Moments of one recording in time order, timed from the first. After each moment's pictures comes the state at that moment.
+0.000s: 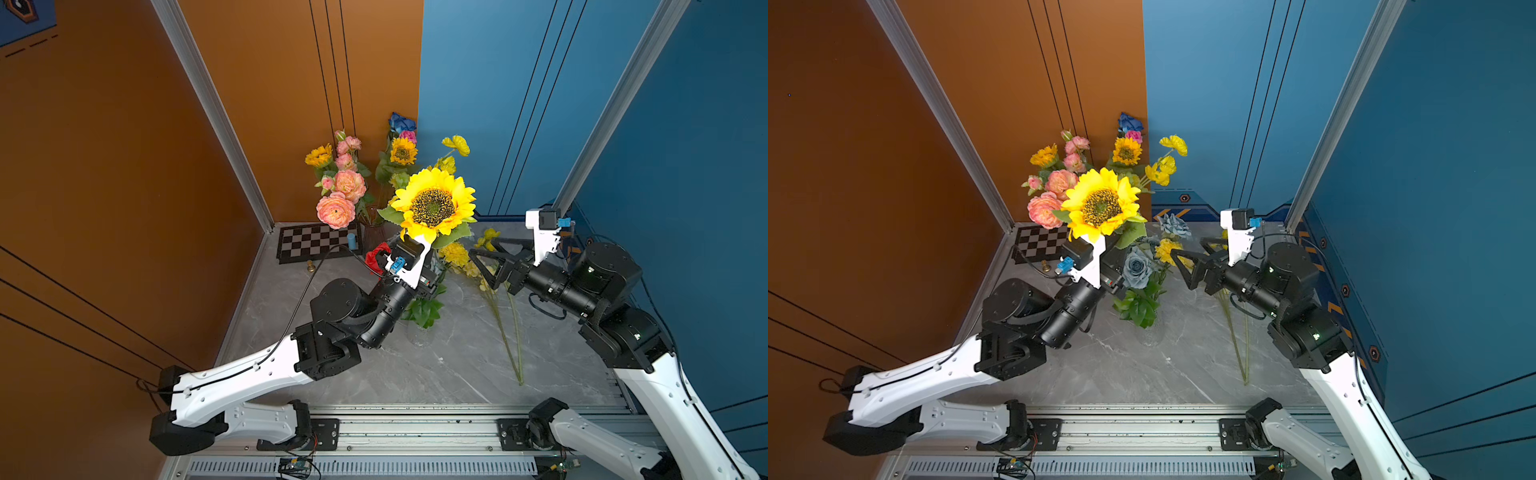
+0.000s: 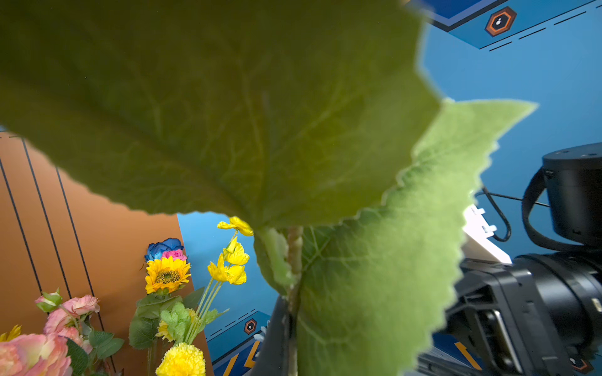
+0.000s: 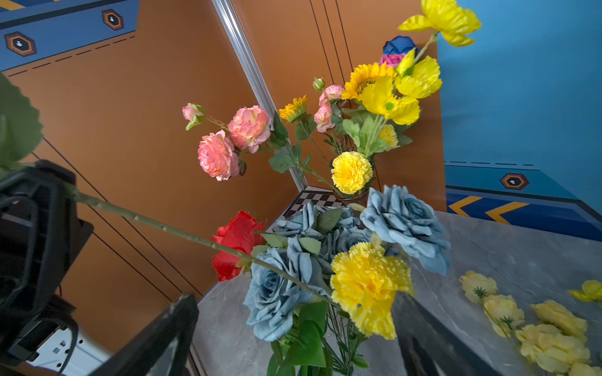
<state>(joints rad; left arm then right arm) -1.24 1.17 1.35 0.24 -0.55 0.37 0.52 0.93 1.35 -0.48 -0.31 0.35</state>
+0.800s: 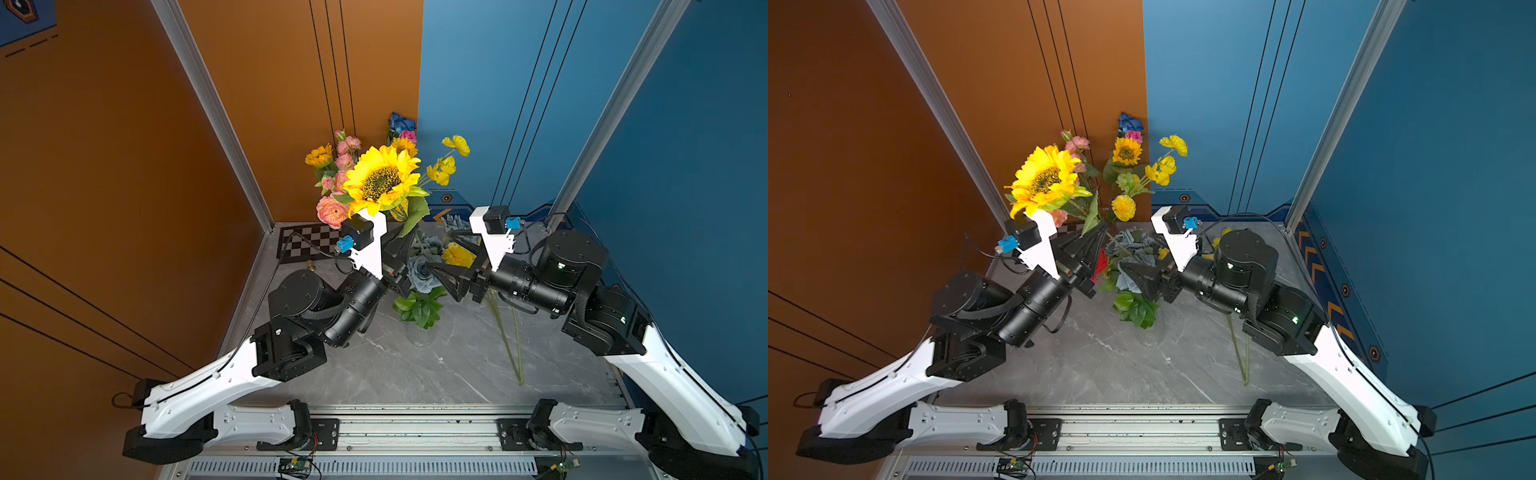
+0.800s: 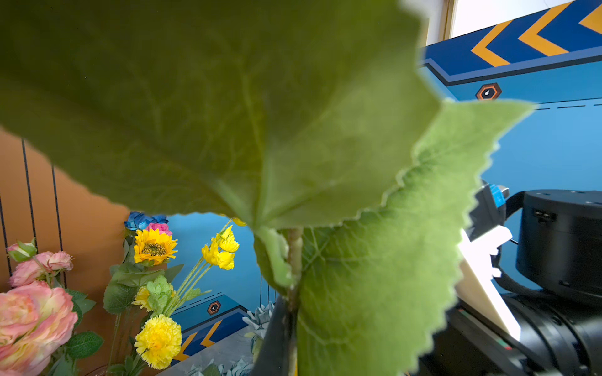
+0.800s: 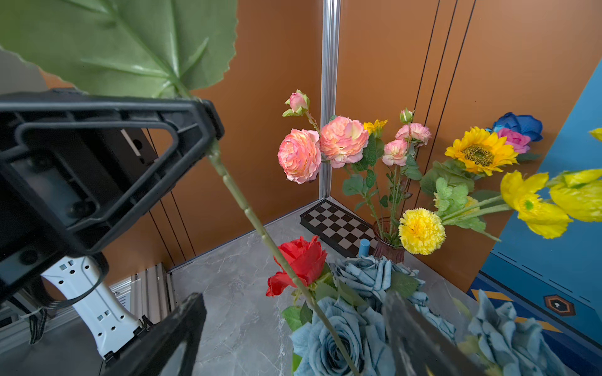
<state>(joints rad) -1.20 1.08 1.46 0.00 -0.51 0.07 0.91 1.16 1.64 -0.56 -0.08 0.01</state>
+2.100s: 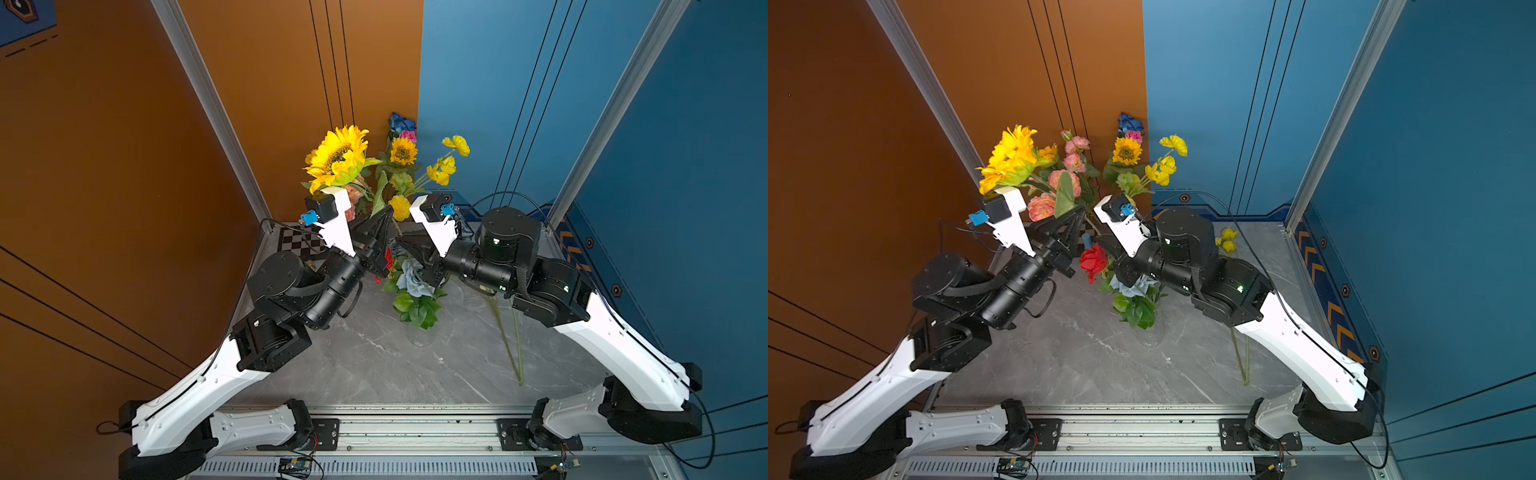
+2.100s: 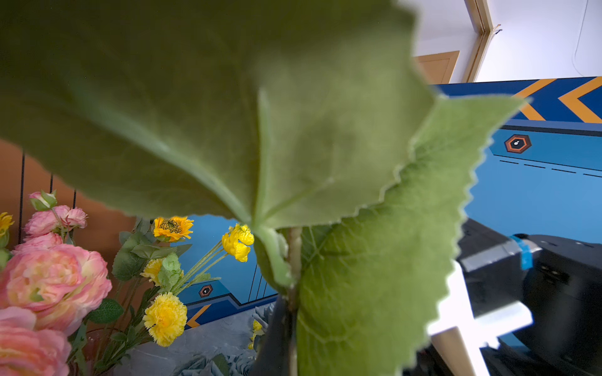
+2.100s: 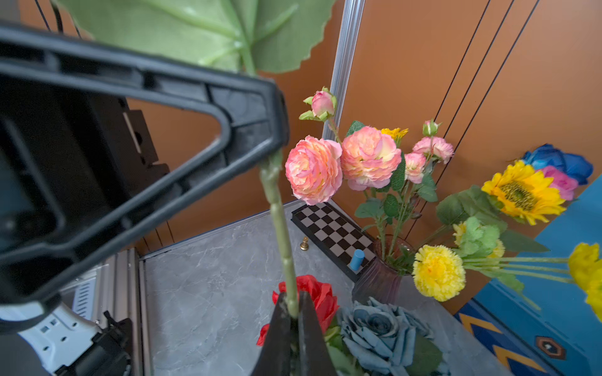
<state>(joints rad) -1.02 1.05 1.48 -0.10 -0.41 -0.18 0.98 1.42 1.90 -0.63 0.00 -0.10</state>
